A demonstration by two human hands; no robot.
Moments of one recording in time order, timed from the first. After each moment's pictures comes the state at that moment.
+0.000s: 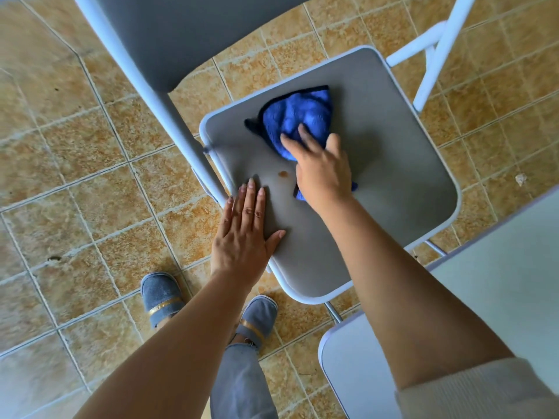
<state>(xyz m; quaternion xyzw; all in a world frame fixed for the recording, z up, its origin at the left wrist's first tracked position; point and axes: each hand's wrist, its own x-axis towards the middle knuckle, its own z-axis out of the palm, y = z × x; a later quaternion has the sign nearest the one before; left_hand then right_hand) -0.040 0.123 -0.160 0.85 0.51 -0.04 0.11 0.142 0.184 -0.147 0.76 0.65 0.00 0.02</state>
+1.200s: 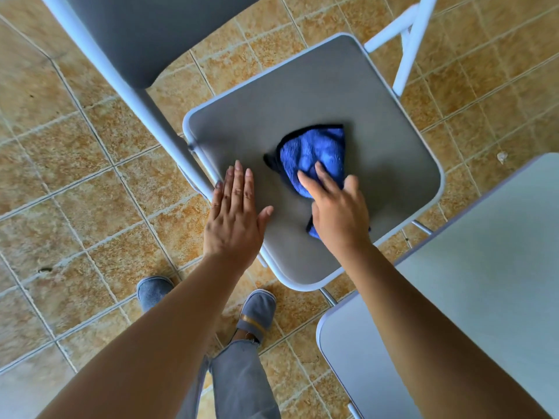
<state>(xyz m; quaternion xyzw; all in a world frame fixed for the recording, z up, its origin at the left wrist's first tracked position) -0.035 0.140 -0.150 0.85 0.50 -0.01 0.16 0.147 0.087 -0.136 0.79 0.62 0.00 0.04</state>
